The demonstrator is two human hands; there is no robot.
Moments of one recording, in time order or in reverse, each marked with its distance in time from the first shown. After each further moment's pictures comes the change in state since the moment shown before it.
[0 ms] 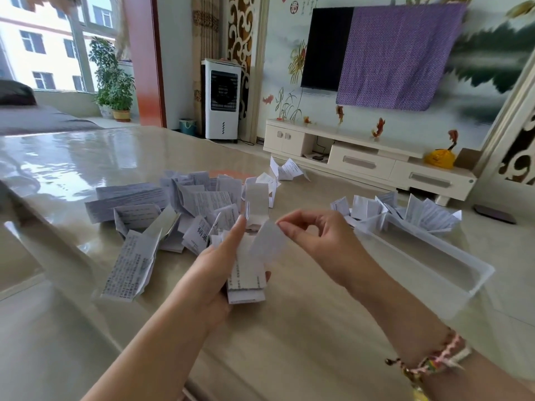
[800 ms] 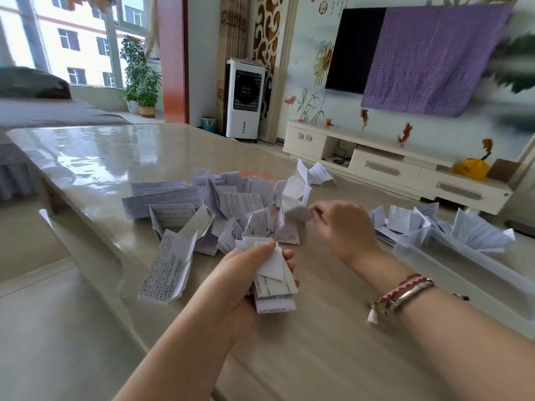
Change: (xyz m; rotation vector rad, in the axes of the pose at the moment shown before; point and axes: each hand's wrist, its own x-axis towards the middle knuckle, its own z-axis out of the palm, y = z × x) left_hand 0.005 0.007 -0.022 -0.153 -0.058 -0.024; right_hand 0.088 0.067 0.017 -1.026 0.149 -0.254
